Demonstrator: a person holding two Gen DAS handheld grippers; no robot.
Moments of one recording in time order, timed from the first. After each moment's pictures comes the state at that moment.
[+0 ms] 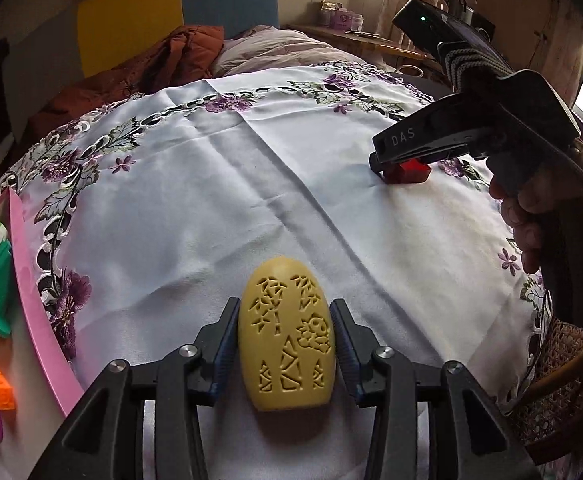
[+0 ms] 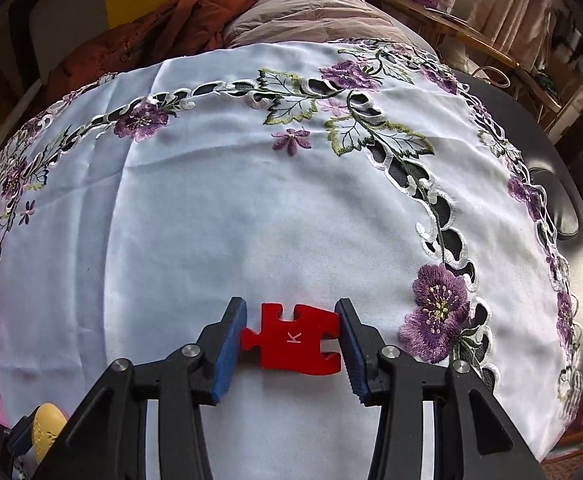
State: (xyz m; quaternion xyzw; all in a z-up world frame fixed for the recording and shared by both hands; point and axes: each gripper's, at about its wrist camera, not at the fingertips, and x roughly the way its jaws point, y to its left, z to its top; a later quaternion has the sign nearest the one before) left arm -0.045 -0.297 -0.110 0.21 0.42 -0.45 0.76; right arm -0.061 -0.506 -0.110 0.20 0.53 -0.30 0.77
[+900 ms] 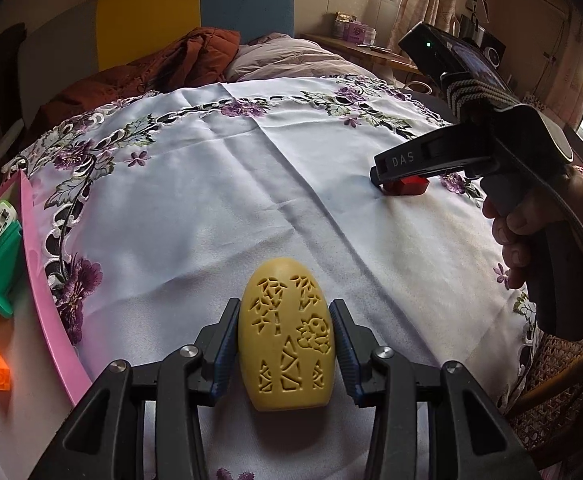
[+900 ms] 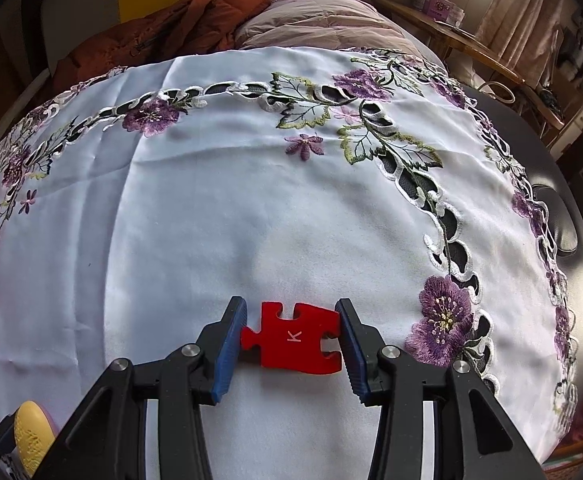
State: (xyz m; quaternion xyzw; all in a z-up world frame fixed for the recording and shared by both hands) left arm -0.042 -0.284 -0.103 0.17 0.42 -0.44 0.77; right arm -0.058 -0.501 -0.112 0.17 0.53 -0.29 0.78
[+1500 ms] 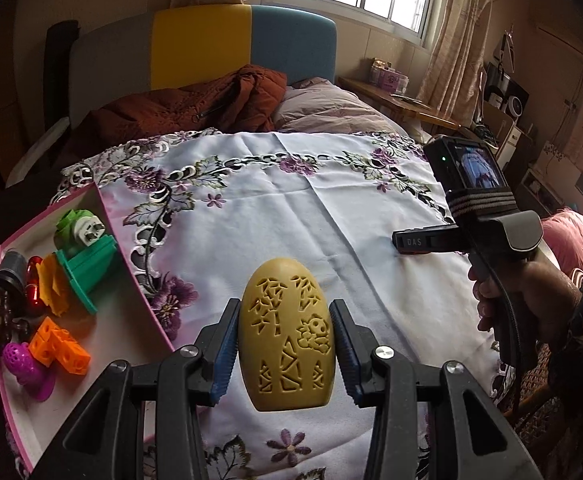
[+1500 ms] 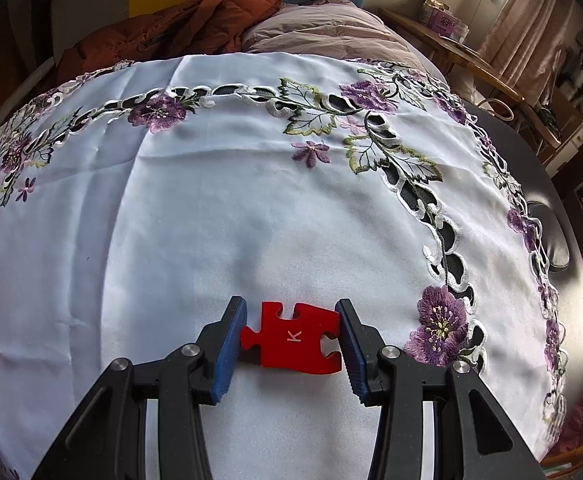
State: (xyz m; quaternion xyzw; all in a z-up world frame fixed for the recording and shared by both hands) left arm -0.027 -0.229 -0.041 0.11 0.39 -0.40 0.82; right arm -0.056 -0.494 -0.112 0.13 0.53 -0.29 0.78
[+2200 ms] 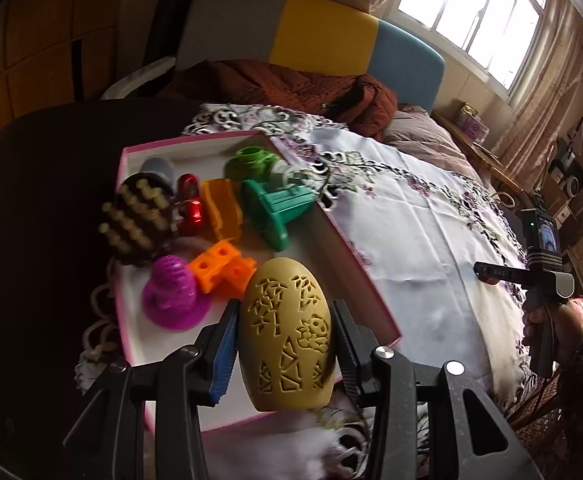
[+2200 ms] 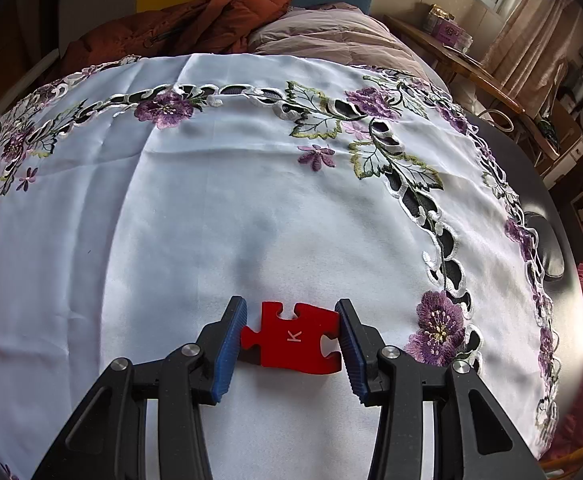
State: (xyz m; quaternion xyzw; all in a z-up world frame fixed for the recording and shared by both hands) left arm 0.031 -0.076 -0.056 0.00 0.45 -0.28 0.85; right arm -0.054 -0.489 -0.112 0.11 0.54 -0.29 0.78
